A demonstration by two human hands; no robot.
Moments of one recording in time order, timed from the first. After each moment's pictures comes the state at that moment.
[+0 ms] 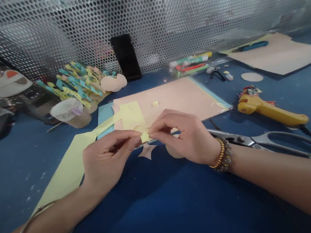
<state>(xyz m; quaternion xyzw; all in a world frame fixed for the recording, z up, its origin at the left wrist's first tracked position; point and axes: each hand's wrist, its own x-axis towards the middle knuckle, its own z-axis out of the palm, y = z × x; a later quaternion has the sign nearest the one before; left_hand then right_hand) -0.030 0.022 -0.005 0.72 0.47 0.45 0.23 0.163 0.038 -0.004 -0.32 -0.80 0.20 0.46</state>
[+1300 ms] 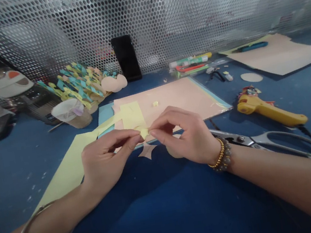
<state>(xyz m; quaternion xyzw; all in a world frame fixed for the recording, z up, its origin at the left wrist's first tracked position) -0.030 0.024 -0.007 0.75 0.43 0.48 0.14 0.162 0.036 -0.007 -0.31 -0.79 0.19 0.50</state>
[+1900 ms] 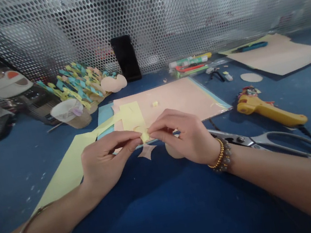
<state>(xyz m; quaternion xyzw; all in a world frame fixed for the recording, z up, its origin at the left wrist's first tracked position) -0.033 0.024 -0.008 0.77 0.41 0.47 0.13 0.164 0.039 -0.005 -0.31 -0.81 0.16 0.47</state>
